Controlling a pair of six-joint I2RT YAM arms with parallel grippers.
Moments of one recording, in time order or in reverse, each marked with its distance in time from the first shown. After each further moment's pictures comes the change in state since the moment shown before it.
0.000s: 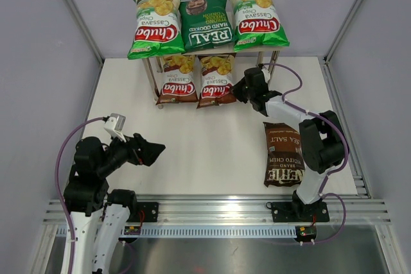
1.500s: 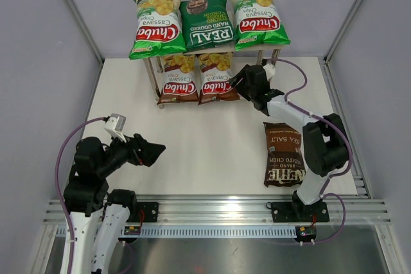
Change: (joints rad) left arm -0.008 -0.001 0.000 0.000 -0.001 0.000; right arm 0.007 -0.025 0.019 0.005 0.131 -0.082
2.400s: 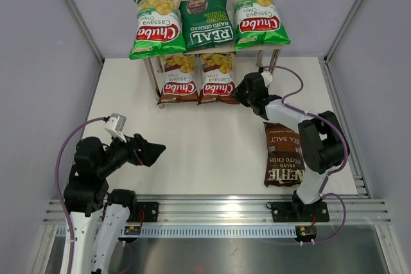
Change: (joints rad) left arm -0.003 -0.001 0.000 0.000 0.000 0.000; right arm 0.001 0.009 -0.094 0.023 -0.030 -0.032
